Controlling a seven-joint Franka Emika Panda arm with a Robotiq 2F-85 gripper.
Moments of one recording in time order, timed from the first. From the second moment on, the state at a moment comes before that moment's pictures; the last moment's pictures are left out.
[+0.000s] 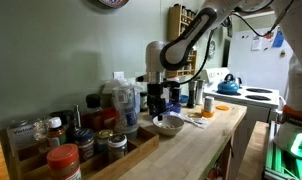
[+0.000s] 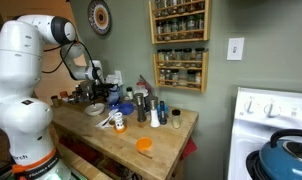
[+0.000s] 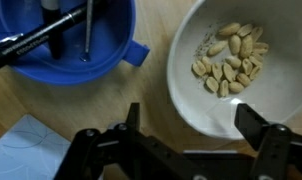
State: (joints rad) arm 0.20 0.39 0.34 -2.10 -0.08 2.44 -0.65
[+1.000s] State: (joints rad) arm 0.20 0.41 0.32 -2.09 -0.13 2.43 -0.67
